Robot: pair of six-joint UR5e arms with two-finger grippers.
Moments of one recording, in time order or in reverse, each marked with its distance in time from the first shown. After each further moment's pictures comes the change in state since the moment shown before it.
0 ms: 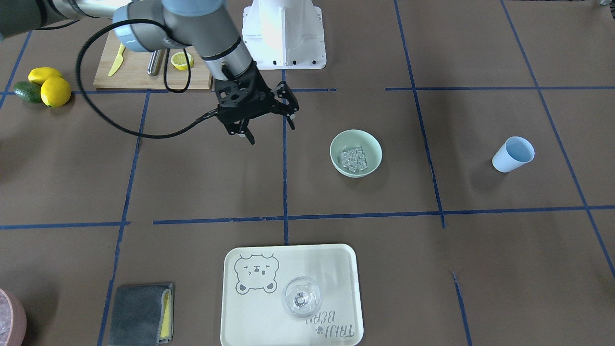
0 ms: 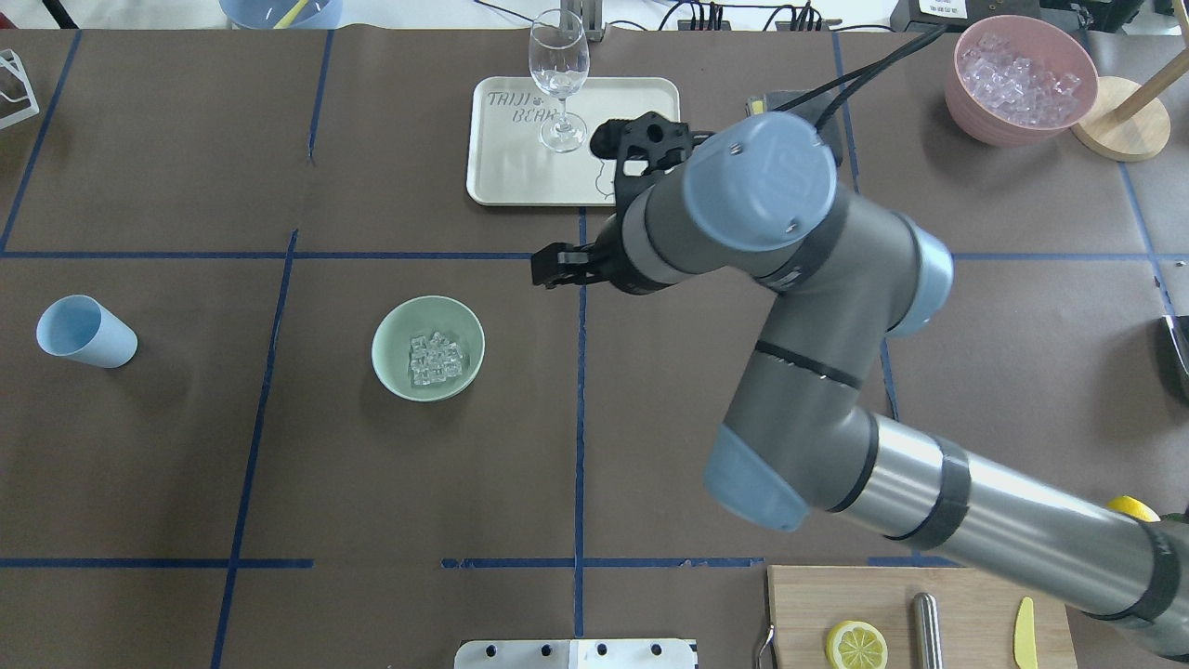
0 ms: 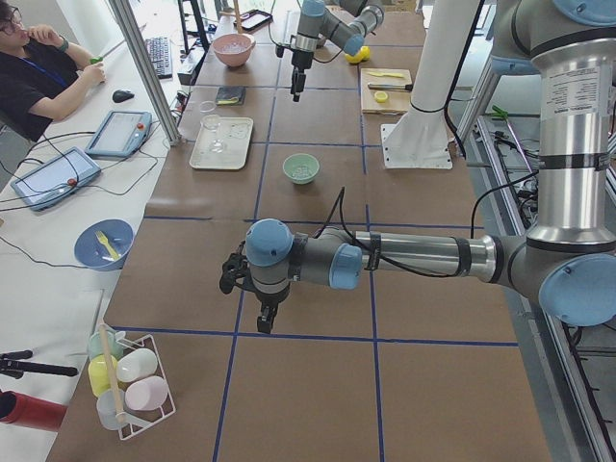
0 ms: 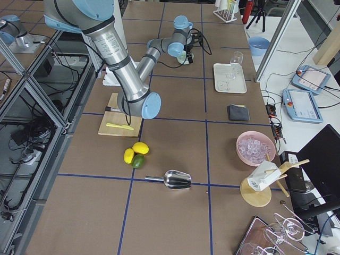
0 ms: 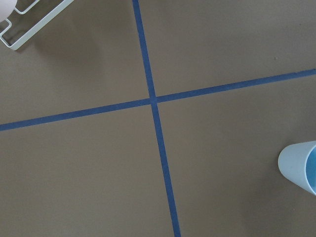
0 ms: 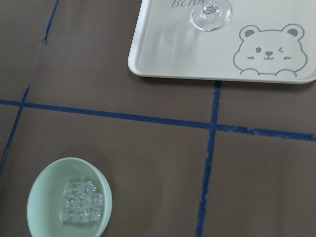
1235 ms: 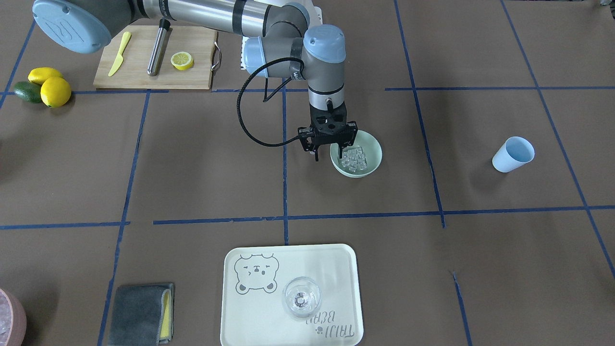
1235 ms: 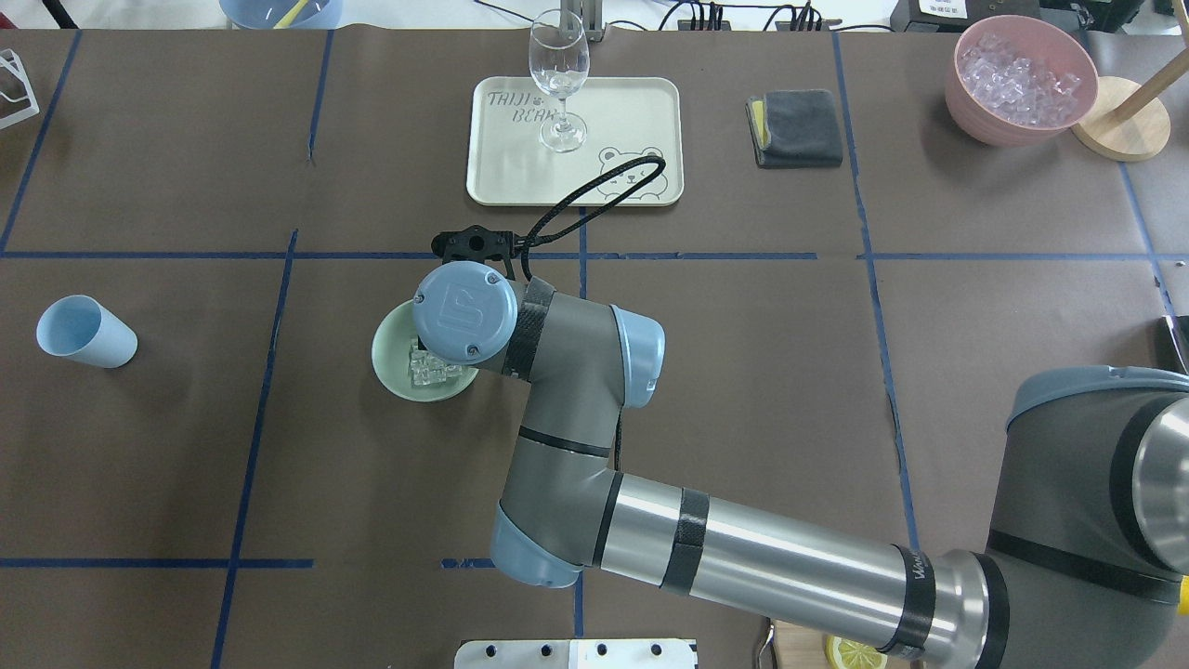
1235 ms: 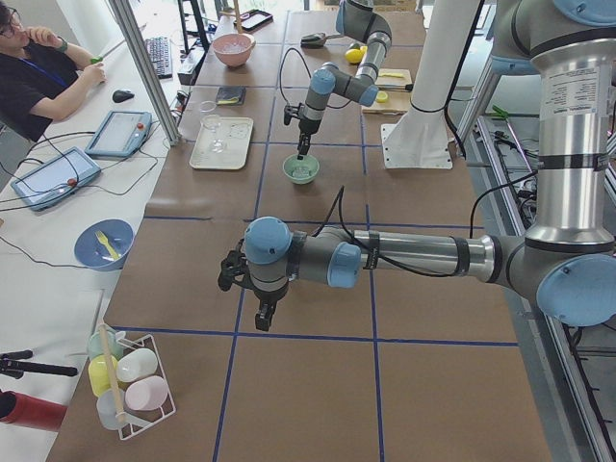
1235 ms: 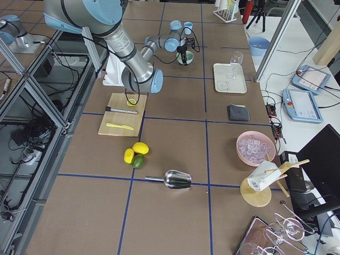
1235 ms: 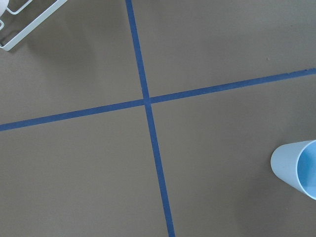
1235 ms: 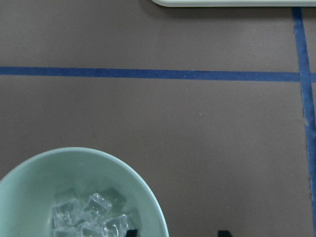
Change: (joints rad) left arm 0.002 -0.007 0.000 -0.005 -0.004 0.000; right arm -0.161 0.295 -0.494 -0.006 -0.209 0.121
